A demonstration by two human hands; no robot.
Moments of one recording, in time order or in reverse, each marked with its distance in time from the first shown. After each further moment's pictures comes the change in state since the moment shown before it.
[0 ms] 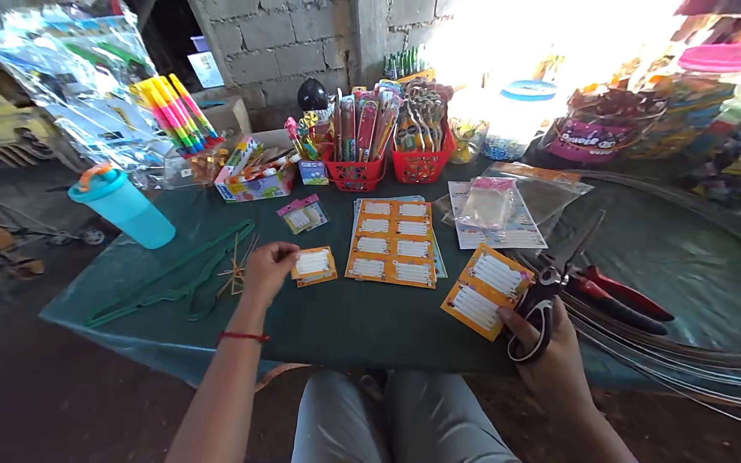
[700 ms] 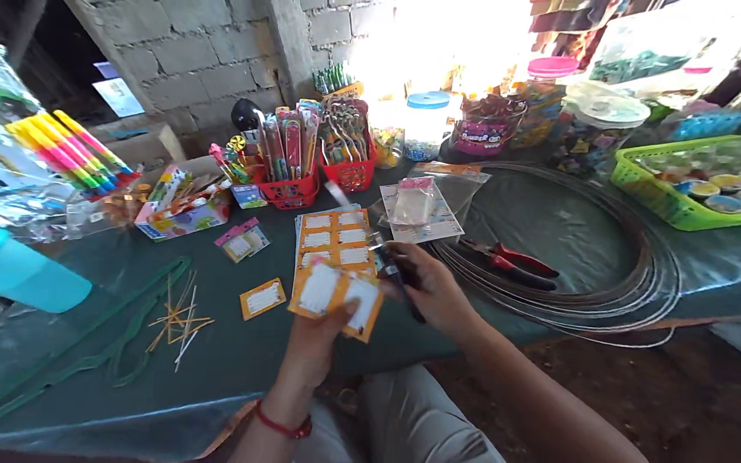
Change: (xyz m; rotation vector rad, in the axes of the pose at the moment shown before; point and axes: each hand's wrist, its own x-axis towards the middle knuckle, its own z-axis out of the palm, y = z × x) left_hand -0.111 0.077 0.109 -0.924 -0.363 -0.018; right_hand 0.034 -0.060 0.056 -0.343 -0.531 -0.137
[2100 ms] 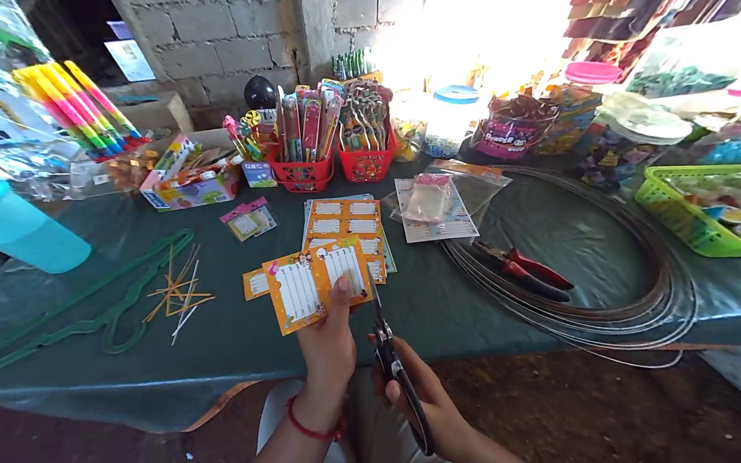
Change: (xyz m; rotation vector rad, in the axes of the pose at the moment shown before) left_hand -0.002 -0.014 0.039 -0.229 0.399 0.384; right_hand -0.107 0.033 0.062 0.387 -0.154 0.113
